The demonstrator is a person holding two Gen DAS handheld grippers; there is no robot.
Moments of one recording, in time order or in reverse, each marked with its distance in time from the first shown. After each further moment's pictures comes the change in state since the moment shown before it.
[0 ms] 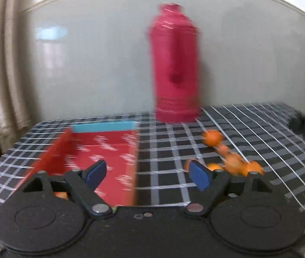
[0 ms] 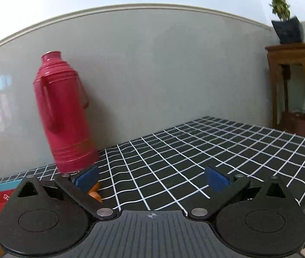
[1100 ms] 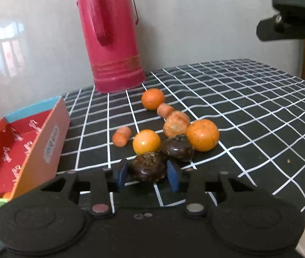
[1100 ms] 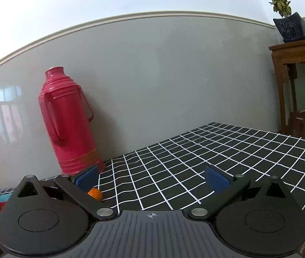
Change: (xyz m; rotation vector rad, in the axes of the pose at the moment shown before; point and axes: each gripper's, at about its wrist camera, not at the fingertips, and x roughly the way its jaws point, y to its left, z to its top) left arm 0.048 -0.065 -0.026 0.137 0.107 -0.142; right arm -0.010 -0.021 0.014 0.029 -0.041 0.072
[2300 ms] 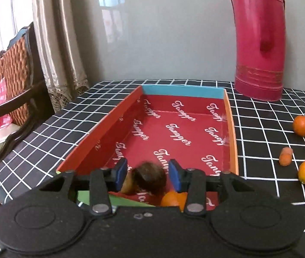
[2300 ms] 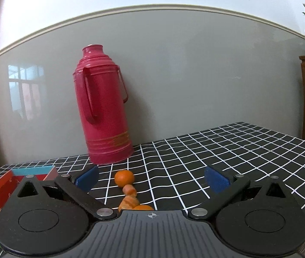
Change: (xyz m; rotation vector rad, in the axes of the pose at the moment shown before) left arm -0.018 0.137 -0.005 -0.334 0.100 0.495; right arm 0.002 0.056 -0.024 -0.134 0.043 0.106
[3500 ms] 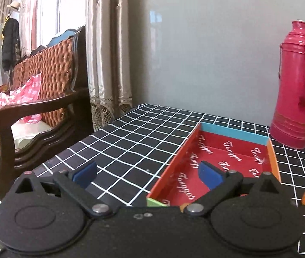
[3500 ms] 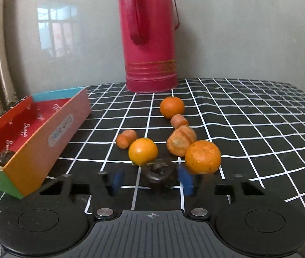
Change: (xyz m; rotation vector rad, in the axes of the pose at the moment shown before) left arm -0.026 0.089 0.016 -0.185 -0.112 0.097; right arm 0.061 0.044 -0.051 -0.137 0.356 0.157
